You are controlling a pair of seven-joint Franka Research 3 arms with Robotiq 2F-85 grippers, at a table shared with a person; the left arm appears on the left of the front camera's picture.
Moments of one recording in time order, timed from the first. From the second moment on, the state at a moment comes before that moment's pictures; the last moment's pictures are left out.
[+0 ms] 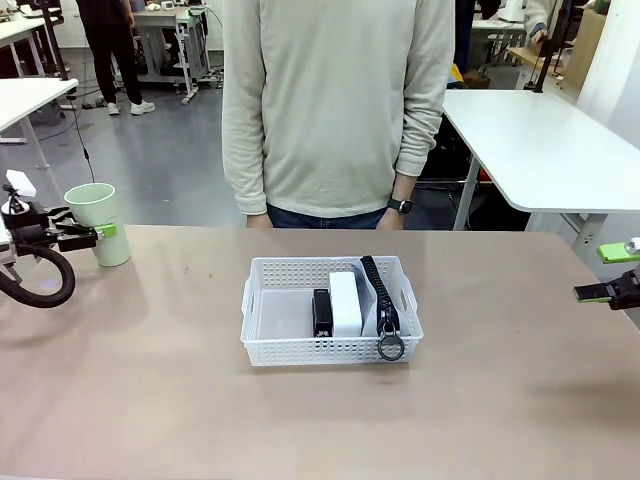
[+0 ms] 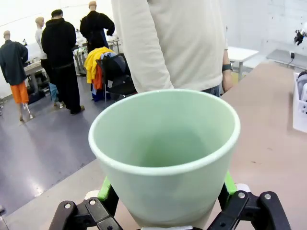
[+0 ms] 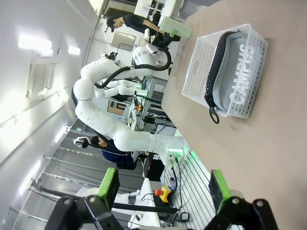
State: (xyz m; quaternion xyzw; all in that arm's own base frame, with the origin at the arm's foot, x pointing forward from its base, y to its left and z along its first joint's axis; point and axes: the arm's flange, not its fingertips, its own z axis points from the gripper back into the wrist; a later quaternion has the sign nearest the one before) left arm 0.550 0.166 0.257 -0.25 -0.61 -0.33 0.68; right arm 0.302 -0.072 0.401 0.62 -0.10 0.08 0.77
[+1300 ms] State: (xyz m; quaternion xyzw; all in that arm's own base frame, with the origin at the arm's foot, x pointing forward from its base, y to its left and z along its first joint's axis) left arm 0.517 0.186 0.305 -0.33 -0.55 -0.33 0.69; right arm 0.302 -0.072 0.401 0.62 -0.10 0.08 0.77
